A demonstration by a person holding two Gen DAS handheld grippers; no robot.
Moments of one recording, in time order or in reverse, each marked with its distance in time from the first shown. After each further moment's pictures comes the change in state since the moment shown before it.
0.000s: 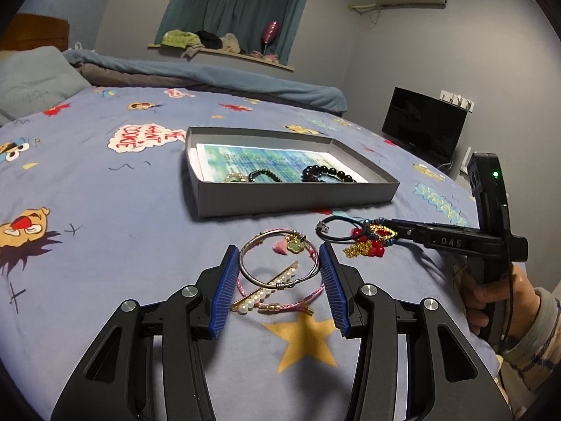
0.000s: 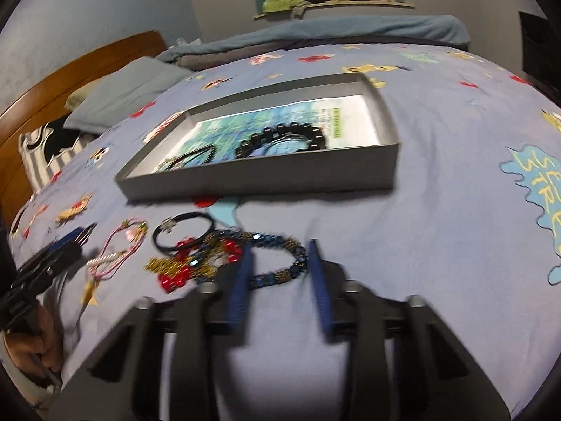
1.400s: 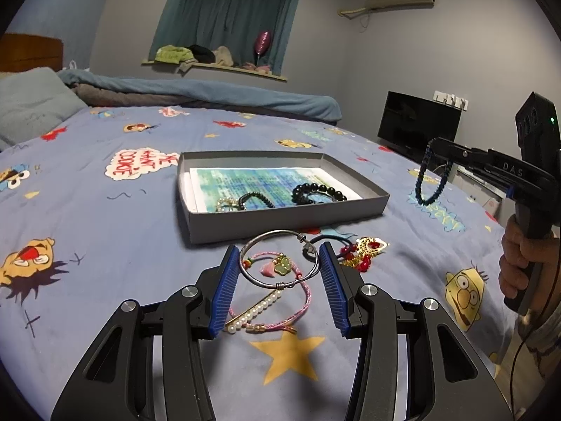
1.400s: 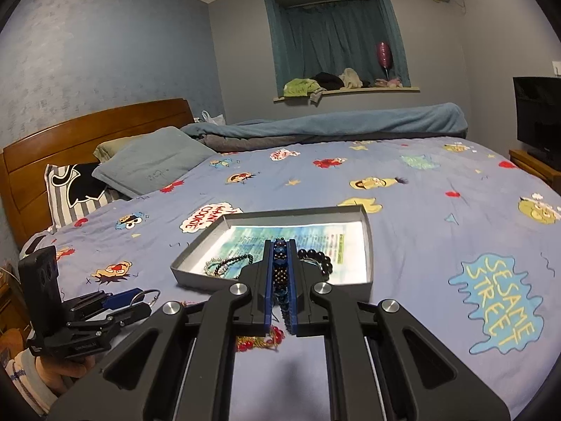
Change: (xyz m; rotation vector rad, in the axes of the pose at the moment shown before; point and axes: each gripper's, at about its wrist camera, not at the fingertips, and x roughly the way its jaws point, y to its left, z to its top) left arm -0.010 -0.013 0.015 0.051 -0.043 0.007; right arm -0.110 0.024 0.042 -0.079 -0.354 0.017
